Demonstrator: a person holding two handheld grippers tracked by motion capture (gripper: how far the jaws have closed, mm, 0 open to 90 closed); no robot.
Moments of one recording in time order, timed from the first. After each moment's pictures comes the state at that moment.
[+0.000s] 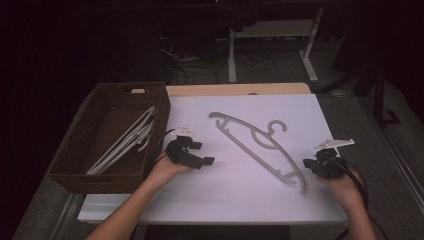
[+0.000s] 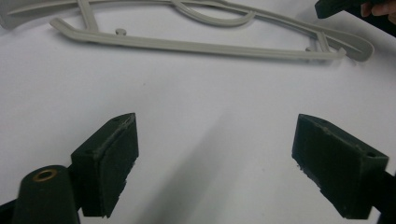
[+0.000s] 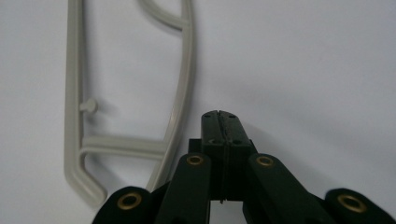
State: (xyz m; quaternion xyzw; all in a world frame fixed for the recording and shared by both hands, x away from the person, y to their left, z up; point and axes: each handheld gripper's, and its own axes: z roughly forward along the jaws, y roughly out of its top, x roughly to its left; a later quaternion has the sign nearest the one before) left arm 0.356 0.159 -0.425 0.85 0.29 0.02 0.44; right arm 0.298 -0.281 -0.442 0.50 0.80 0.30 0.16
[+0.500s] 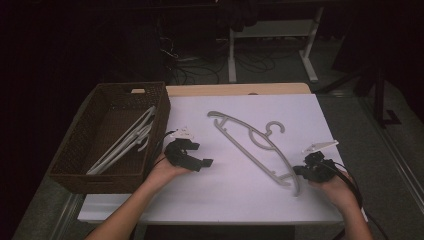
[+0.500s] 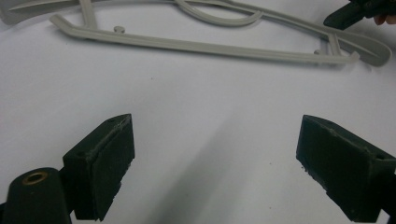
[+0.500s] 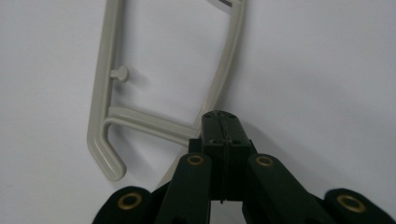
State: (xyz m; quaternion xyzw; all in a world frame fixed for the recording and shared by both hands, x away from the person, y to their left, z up) left arm 0.356 0.160 -0.425 0.85 0.30 0.04 0.43; right arm 0.299 -0.255 -0.448 0.44 0.84 0.29 0.11
